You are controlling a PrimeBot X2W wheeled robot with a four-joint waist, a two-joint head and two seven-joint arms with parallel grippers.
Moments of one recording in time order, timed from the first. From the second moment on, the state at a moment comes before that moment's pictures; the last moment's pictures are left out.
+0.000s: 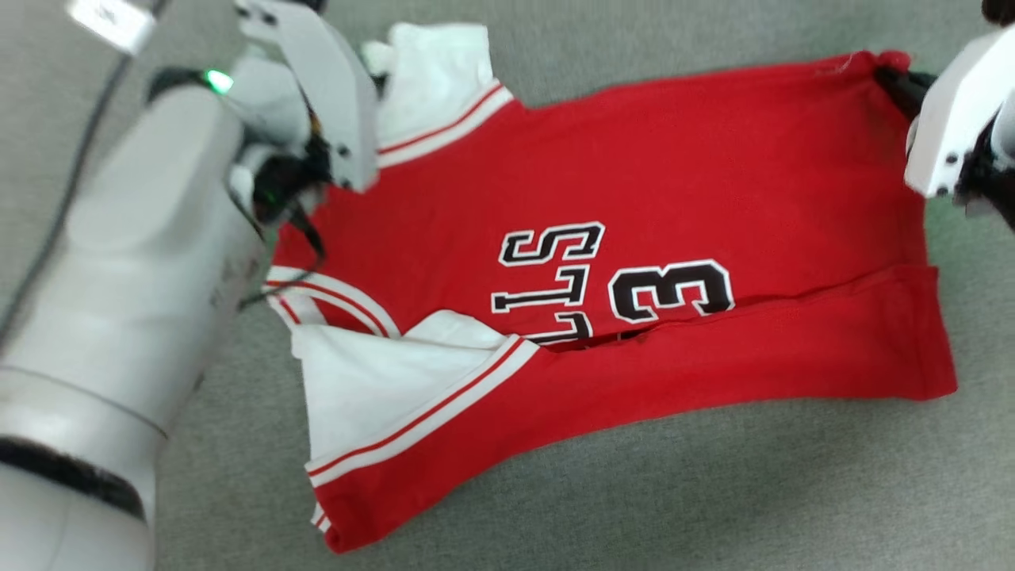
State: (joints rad) left arm -1.28 0.35 -0.81 0.88 -0.96 -0.13 0.44; right arm -1.18 -0.50 0.72 0.84 0.90 0.13 0.34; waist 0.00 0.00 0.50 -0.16
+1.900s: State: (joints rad) left arm -0.49 0.63 -0.84 0.18 -1.15 0.08 0.01; right arm -0.54 -0.69 0.58 0.42 1.01 0.13 0.38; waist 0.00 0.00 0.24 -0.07
